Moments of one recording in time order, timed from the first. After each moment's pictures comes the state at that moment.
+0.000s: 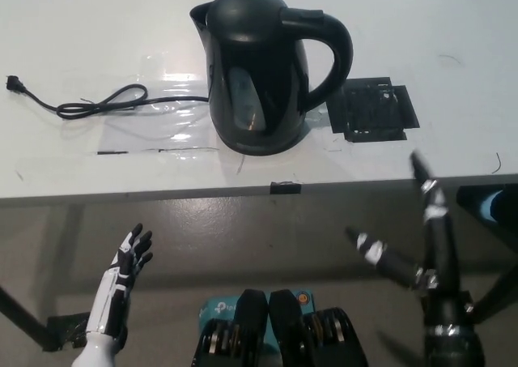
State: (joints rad) left_arm -0.05 0.13 0.00 0.24 -0.01 -0.34 -0.05; right_arm -0.16 -0.03 0.13 0.03 -0.28 -0.38 -0.32
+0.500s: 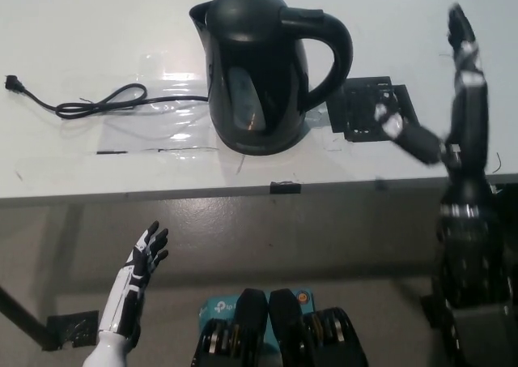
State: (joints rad) left_arm -0.05 0.11 -0.03 0.25 -0.02 -0.36 -0.08; right_arm -0.52 -0.05 0.04 0.06 -0.26 -0.22 -0.25
